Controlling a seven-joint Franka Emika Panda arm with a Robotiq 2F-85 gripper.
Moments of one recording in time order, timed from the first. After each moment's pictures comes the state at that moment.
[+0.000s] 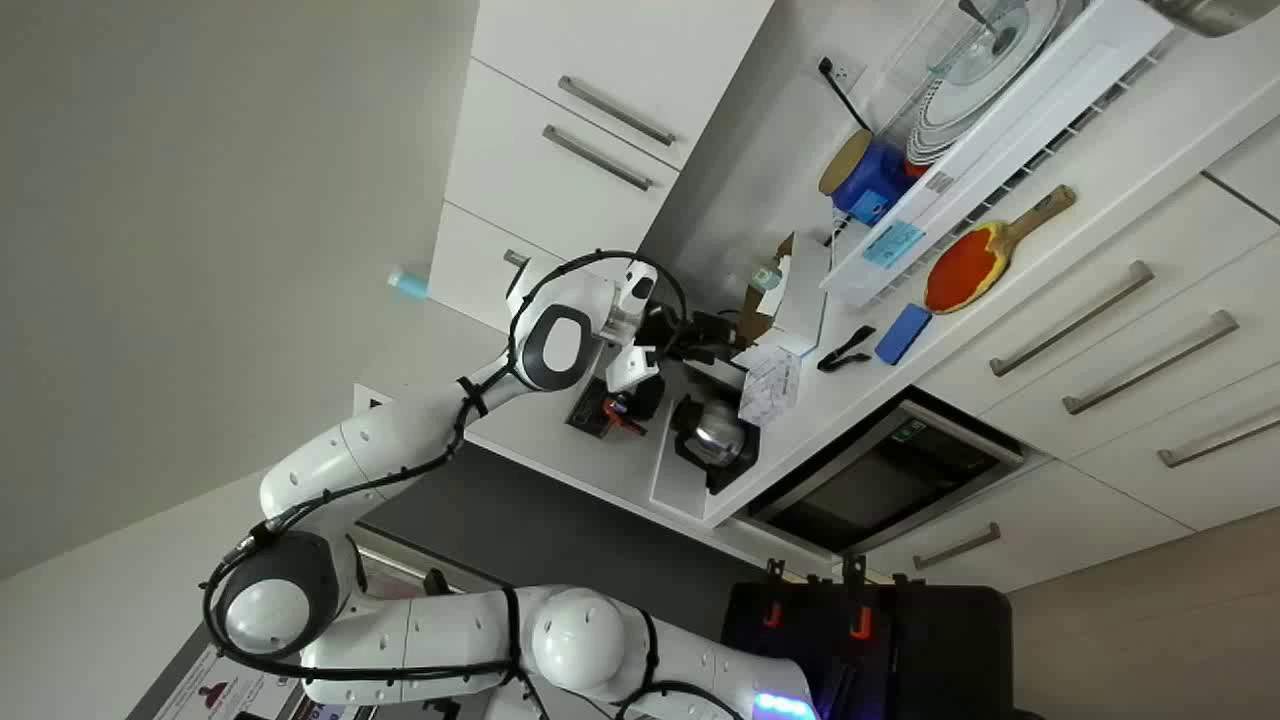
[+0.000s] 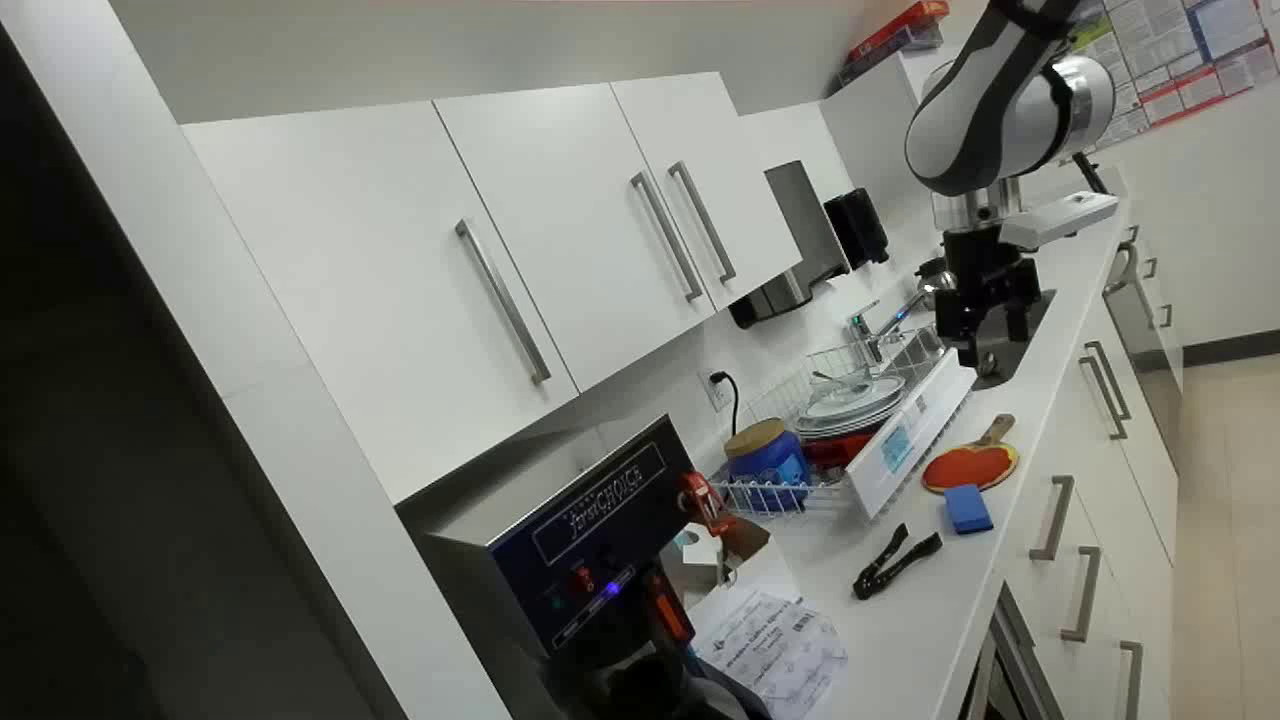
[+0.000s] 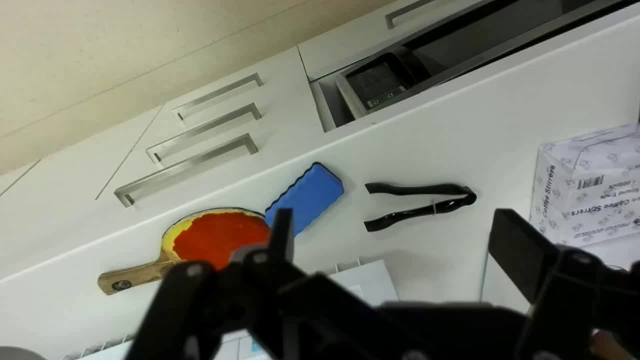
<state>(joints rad) -0.04 -0.42 -0.26 -2.56 0.05 2.35 -0.22</state>
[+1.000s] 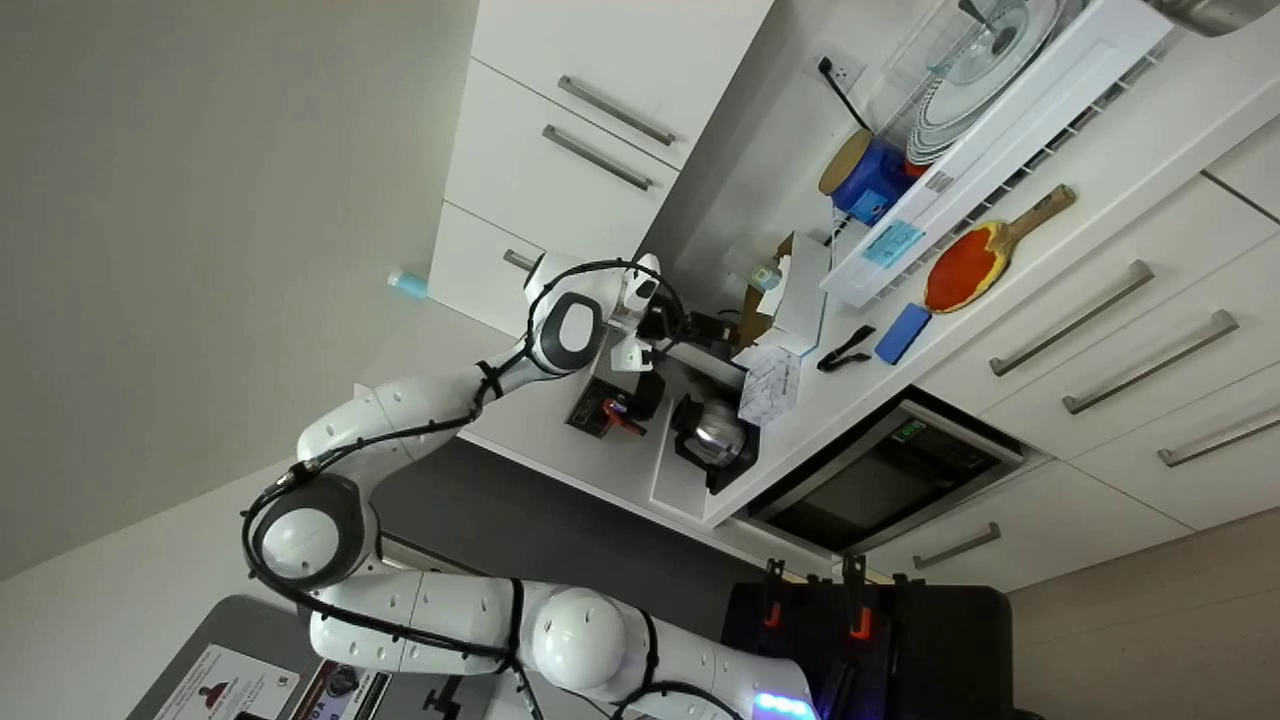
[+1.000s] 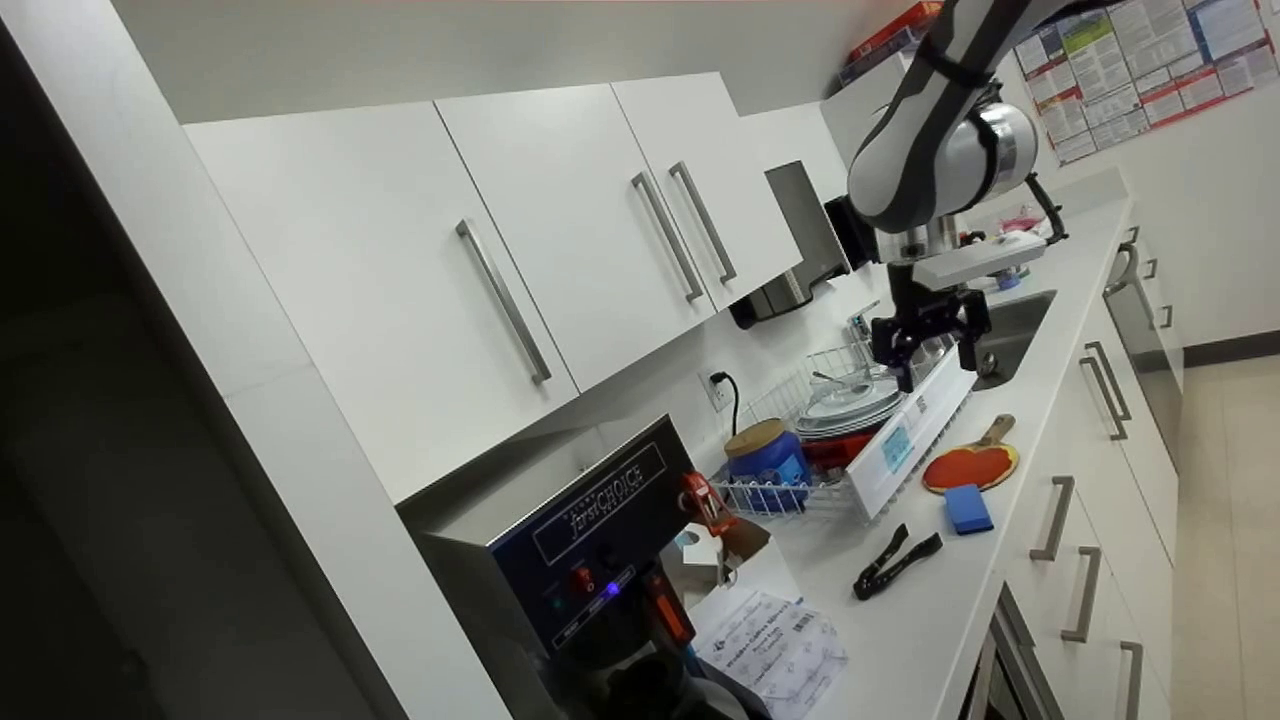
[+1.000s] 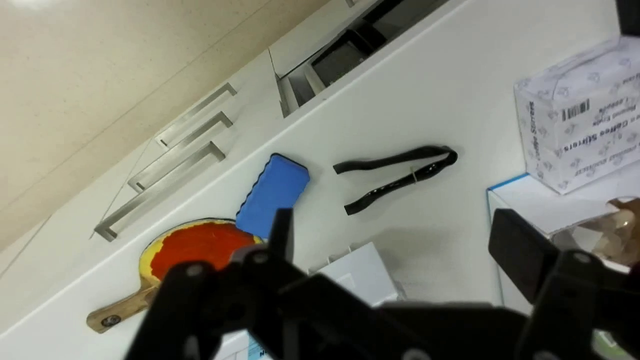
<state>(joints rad) -0.04 -0.26 -0.11 -2.45 0.13 2.39 0.09</state>
